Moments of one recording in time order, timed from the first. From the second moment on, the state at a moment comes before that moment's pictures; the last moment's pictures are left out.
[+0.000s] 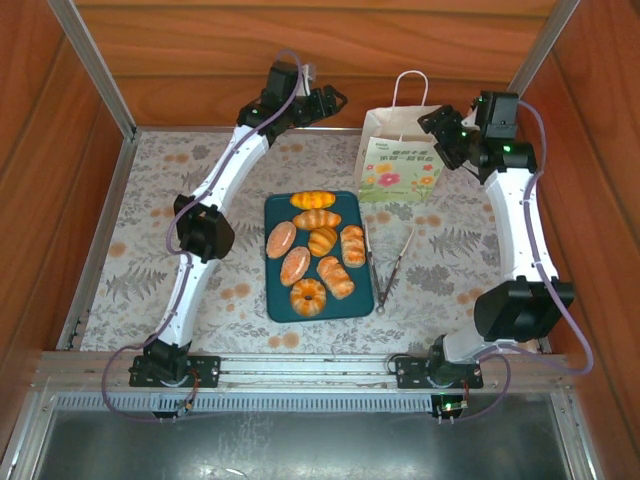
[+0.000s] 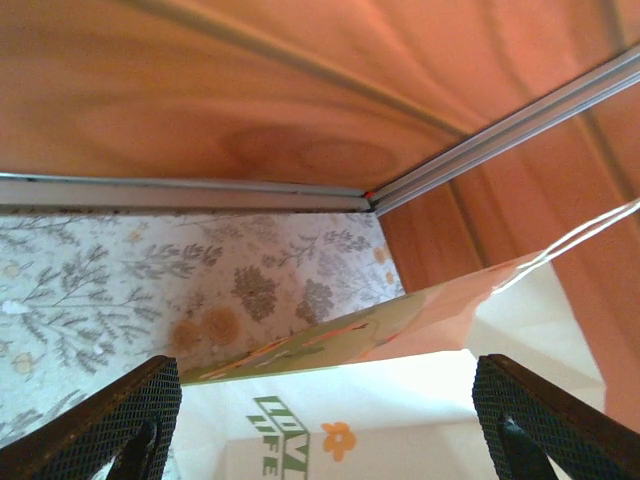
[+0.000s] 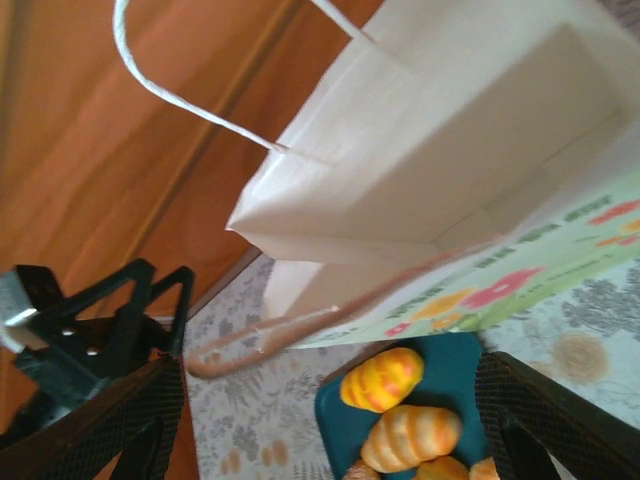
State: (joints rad) left arm -0.48 2.48 2.65 -0.58 0.39 -0.71; right arm 0.03 1.55 1.69 -0.73 -0.37 0.82
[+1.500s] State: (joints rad) left arm -0.32 2.11 2.23 -0.58 0.34 -0.65; right arm 0.11 2.18 2.45 -0.52 -0.66 0.95
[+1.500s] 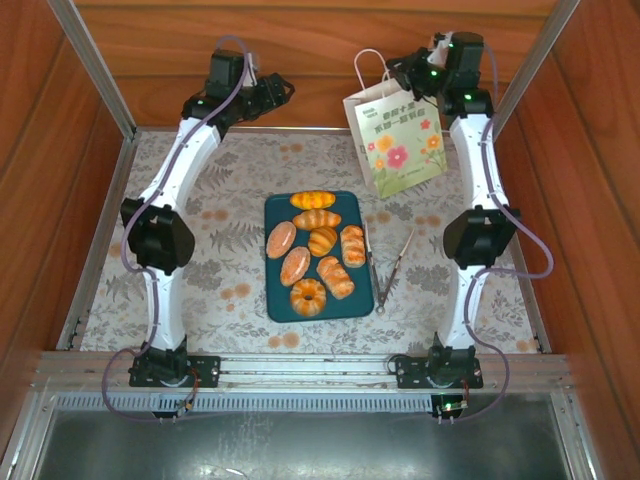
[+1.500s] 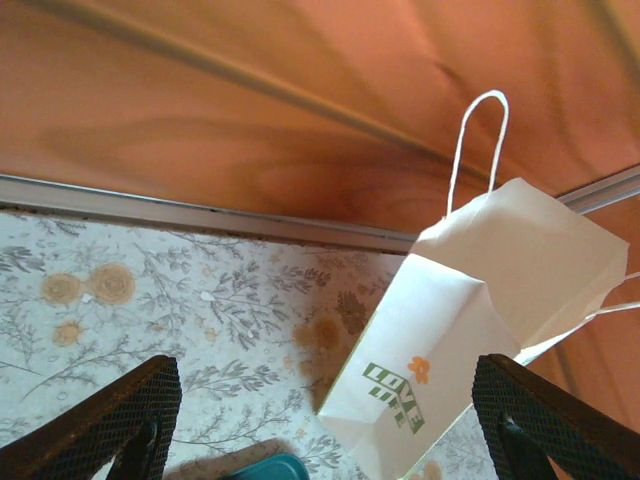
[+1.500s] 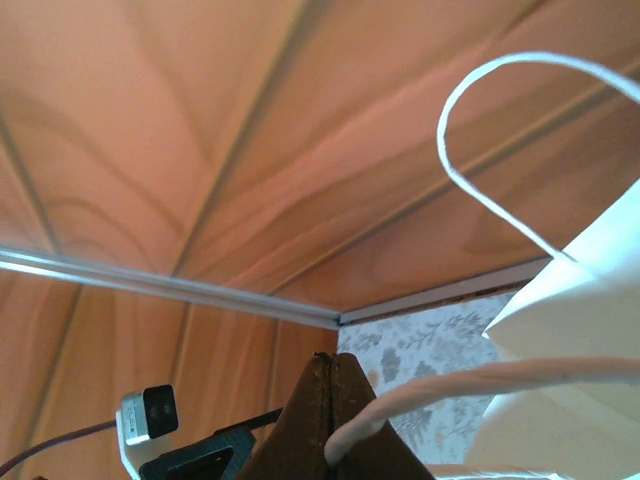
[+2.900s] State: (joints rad) left arm 0.07 1.39 1.67 -0.54 0.33 -0.69; right arm 0.59 2.29 2.68 -0.28 -0.75 1.22
